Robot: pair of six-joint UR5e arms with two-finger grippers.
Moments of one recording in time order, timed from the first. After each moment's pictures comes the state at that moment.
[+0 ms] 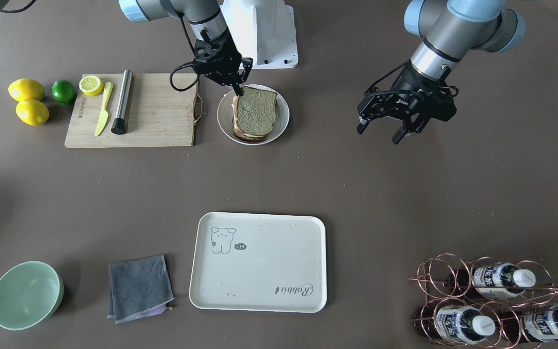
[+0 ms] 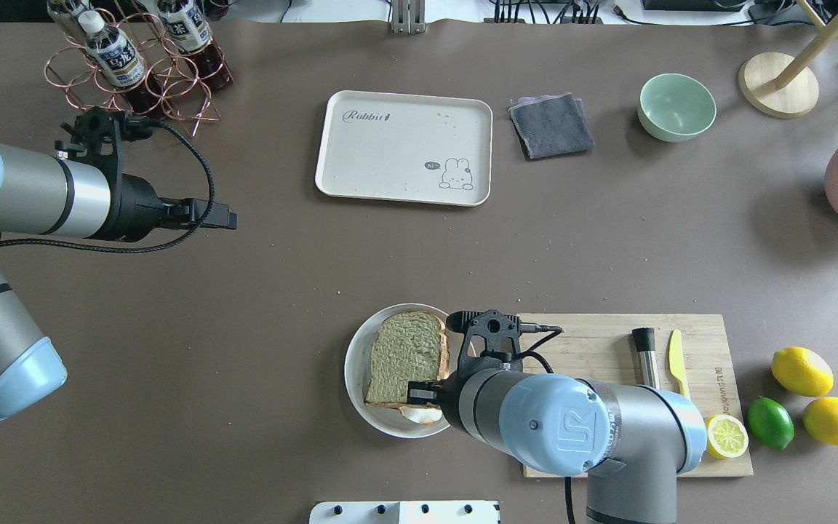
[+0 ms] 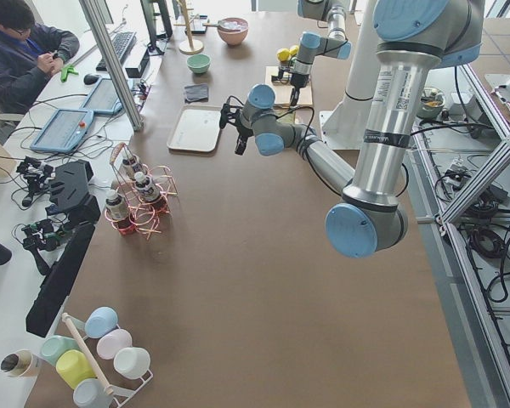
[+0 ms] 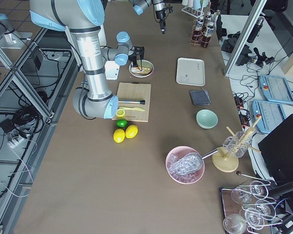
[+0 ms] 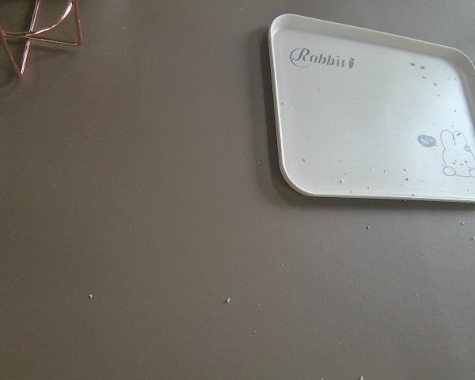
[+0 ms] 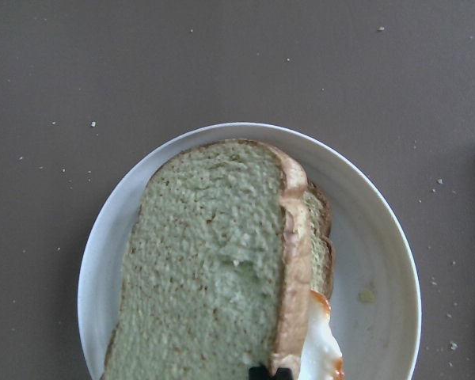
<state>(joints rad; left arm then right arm) -0.74 -1.78 -1.94 -2.13 -1.93 -1.13 0.18 -1.14 1.94 -1.29 1.51 1.51</state>
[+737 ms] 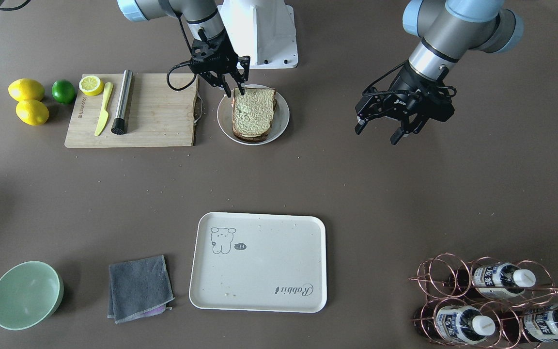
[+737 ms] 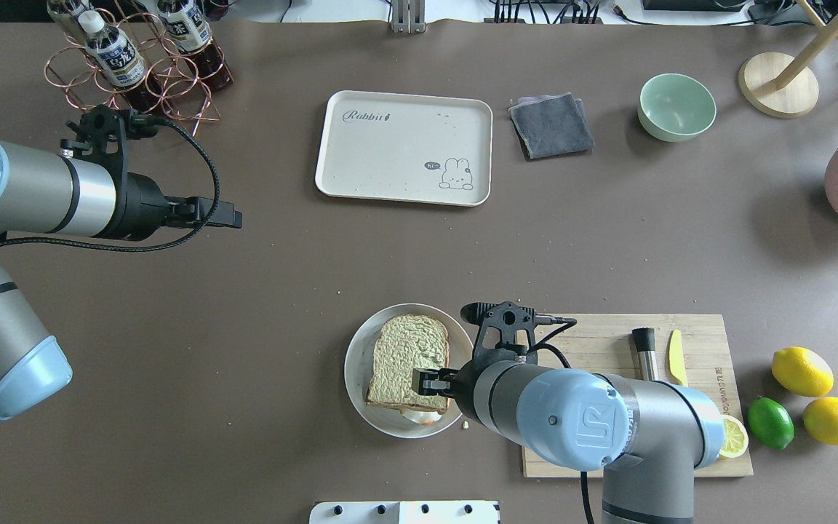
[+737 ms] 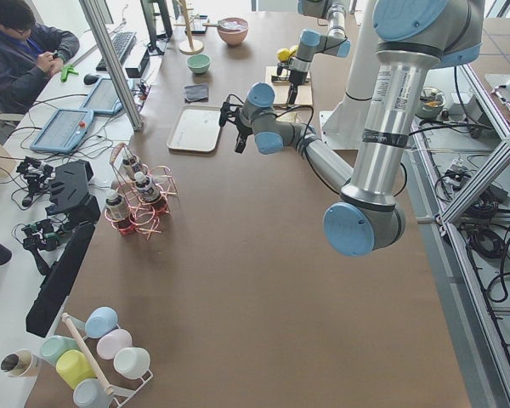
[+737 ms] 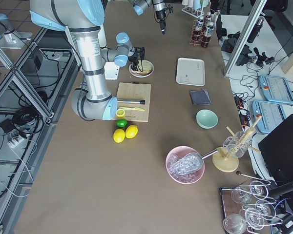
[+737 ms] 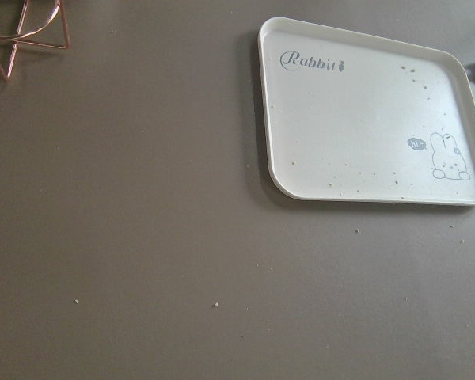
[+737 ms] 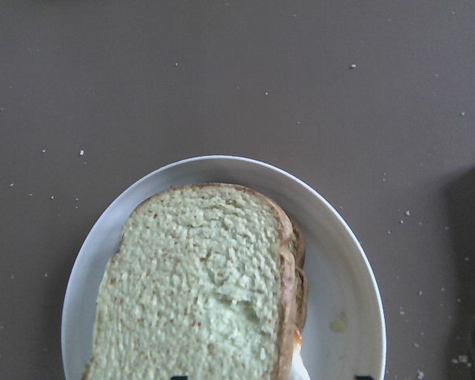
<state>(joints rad) -0.73 -1.79 -1.94 -2.13 -1.93 -1.13 0.22 -1.17 1.97 -1.30 1.51 1.50</state>
